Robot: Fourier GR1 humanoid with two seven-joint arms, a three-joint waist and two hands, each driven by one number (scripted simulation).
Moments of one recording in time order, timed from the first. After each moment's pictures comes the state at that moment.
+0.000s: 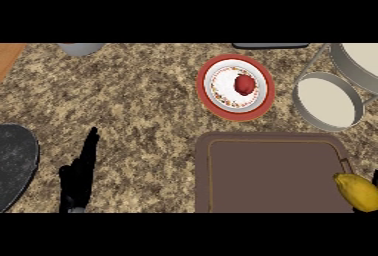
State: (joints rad) left arm 0.09 0.19 -0.16 -1.46 0.03 0.30 0.00; right arm 0.24 -0.59 -0.12 -1.78 0.65 0.28 0.42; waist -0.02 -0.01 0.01
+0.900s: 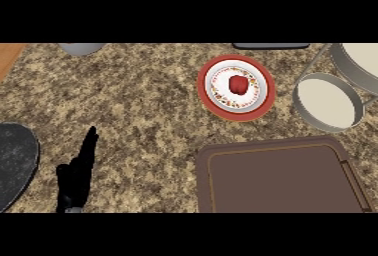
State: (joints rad) left arm 0.09 0.19 -0.14 -1.47 0.03 0.27 0.02; right arm 0.13 -0.86 -0.88 -1.89 0.04 0.46 0.35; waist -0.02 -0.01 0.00
